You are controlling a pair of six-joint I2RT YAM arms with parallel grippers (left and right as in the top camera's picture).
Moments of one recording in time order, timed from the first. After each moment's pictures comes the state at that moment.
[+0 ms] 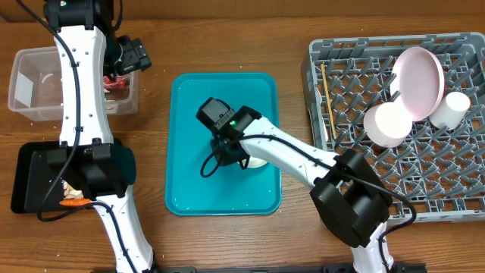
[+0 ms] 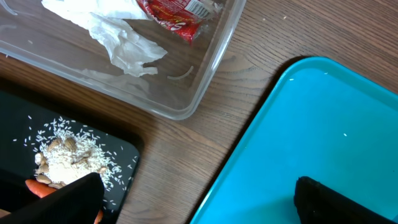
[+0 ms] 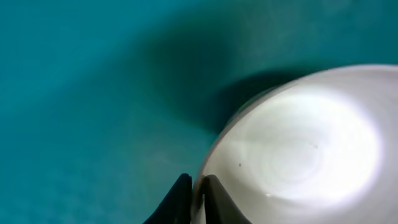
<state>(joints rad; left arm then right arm) 0.08 2.26 2.54 -1.68 -0.09 -0.39 0.82 2.08 1.60 -0.91 0.02 0.47</state>
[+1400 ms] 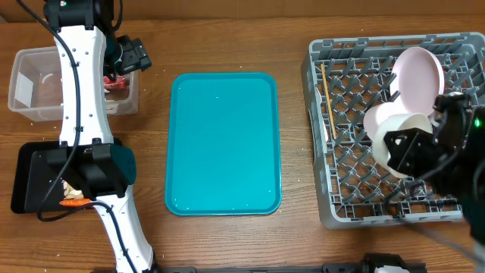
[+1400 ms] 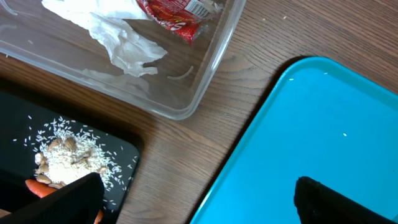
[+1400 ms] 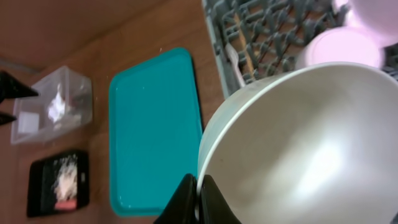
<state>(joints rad) 0.08 2.26 2.54 -1.68 -0.09 -0.39 -0.10 1.05 1.56 -1.39 -0.36 0.31</state>
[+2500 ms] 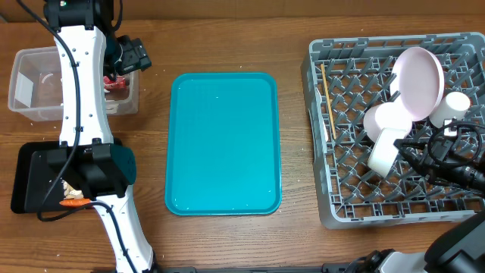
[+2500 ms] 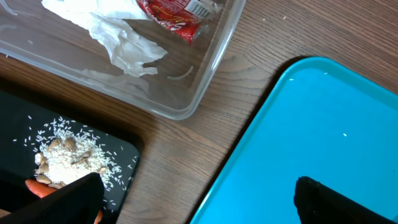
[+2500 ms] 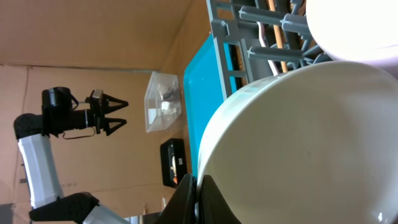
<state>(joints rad) 0.08 2.26 2.54 -1.68 -0.09 -0.39 -0.79 1.60 1.11 -1.48 -1.20 -0.58</state>
